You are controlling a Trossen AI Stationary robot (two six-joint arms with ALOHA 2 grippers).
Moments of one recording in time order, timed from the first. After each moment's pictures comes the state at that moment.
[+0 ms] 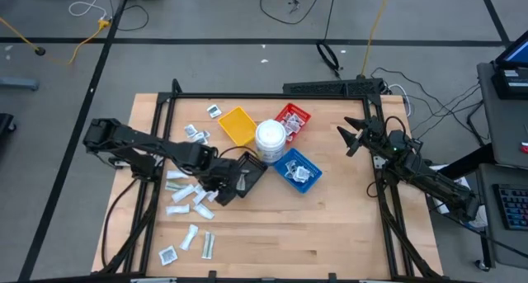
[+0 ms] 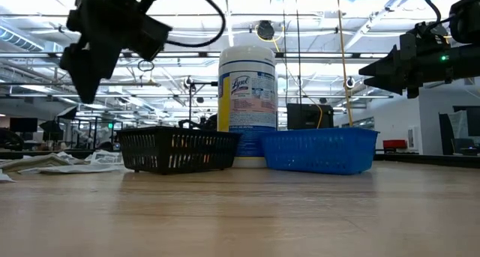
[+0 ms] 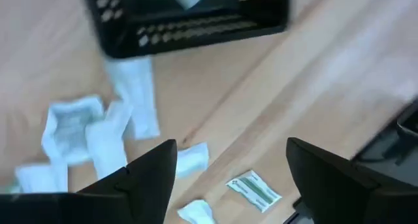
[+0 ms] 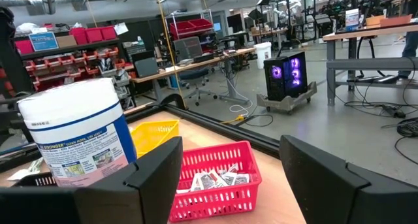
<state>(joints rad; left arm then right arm) -0.15 1.49 1.06 -0.88 0.29 -0.98 -0.60 0.01 0.01 0.04 0.02 0.20</state>
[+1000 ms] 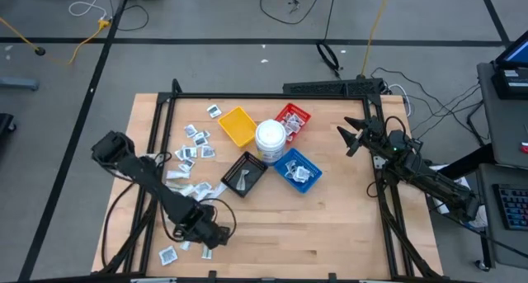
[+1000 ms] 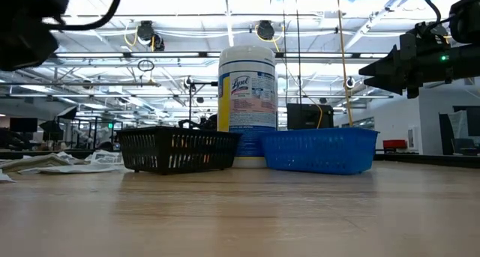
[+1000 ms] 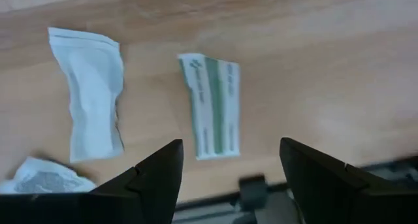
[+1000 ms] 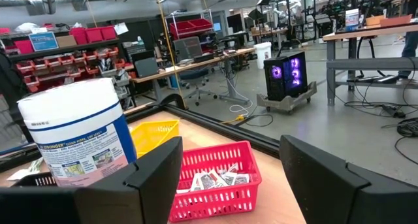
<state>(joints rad) -0.67 1.69 1.05 -0.63 0.23 -2.10 -0.60 0.01 0.01 0.04 0.03 0.20</state>
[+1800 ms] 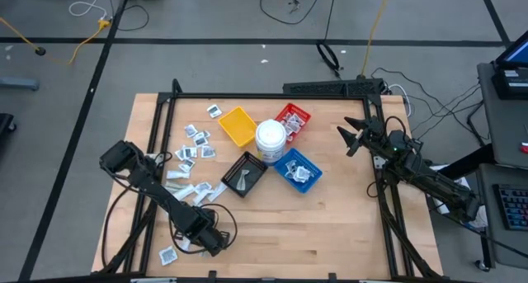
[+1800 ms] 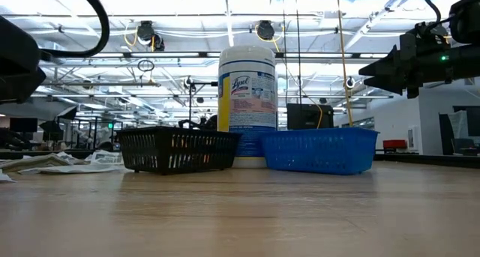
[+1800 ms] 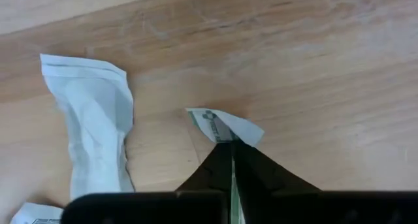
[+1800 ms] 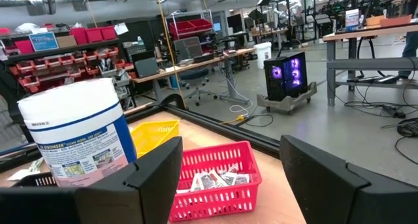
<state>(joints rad) -0.68 1.83 1.05 -0.65 0.19 -2.06 -0.60 0.01 0.01 0.04 0.03 0.20</state>
